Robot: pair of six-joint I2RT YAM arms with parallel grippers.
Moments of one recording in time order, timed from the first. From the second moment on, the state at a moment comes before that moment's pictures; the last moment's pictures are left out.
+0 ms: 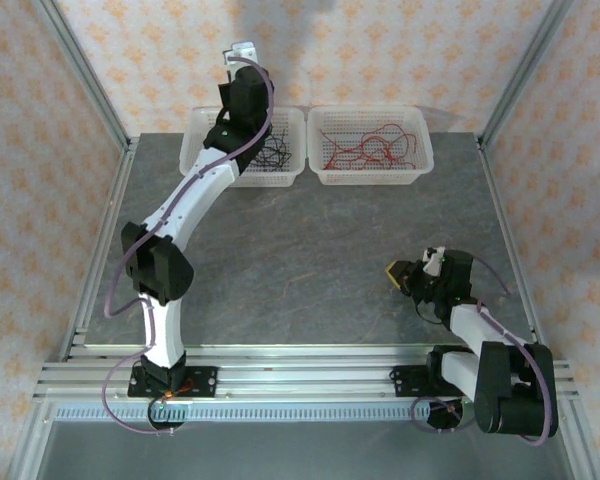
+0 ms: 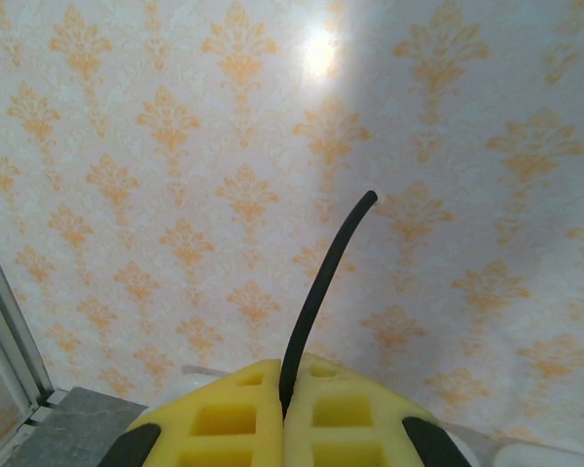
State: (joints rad) left arm -0.39 2.00 2.07 -0.14 -0.76 -0.06; right arm -0.09 1.06 0.20 0.14 -0.73 0.89
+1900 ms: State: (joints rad) left arm -0.16 2.38 2.34 -0.62 -0.17 -0.49; right arm -0.09 0.97 0.19 -0.02 -0.67 0.84
